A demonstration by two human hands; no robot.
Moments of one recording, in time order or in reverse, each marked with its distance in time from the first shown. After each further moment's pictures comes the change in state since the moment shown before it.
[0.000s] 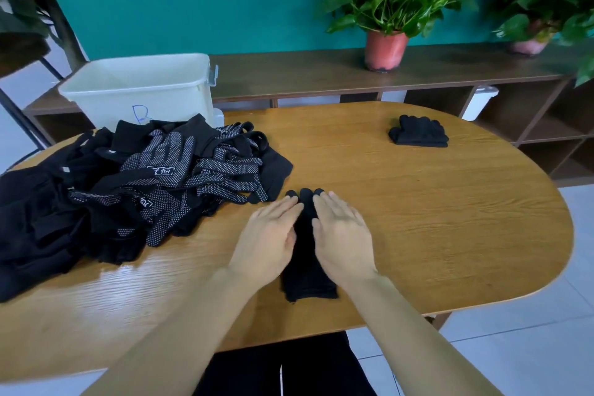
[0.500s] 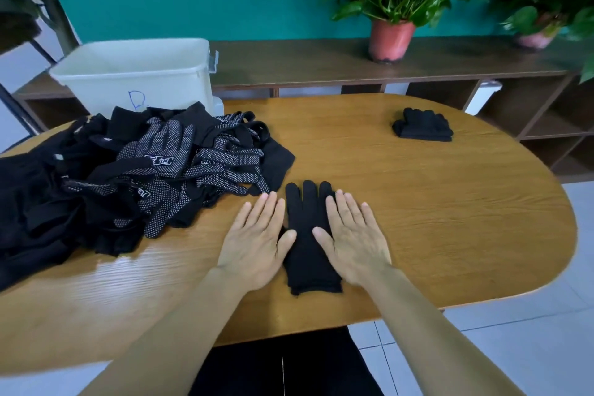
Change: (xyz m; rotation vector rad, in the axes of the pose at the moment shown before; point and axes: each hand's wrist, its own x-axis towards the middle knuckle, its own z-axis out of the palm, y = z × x) left_hand -0.020 -0.024 0.016 0.329 -0.283 -0.123; right_hand -0.007 0.027 0.009 -0.283 -0.524 0.039
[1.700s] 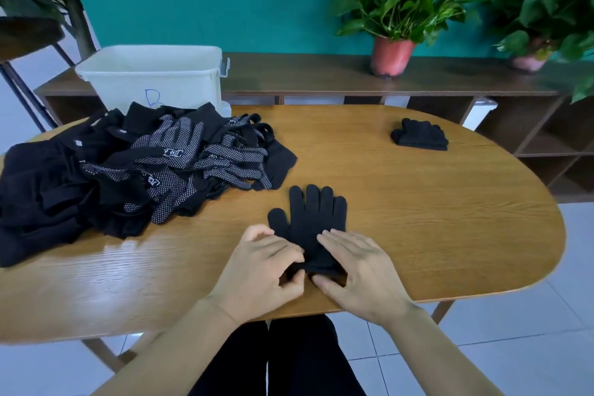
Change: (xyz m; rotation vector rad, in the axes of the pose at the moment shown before) left_hand -0.054 0.025 -0.002 -0.337 0.510 0.368; right_hand -0.059 0.013 0.018 0.230 0.483 -0.375
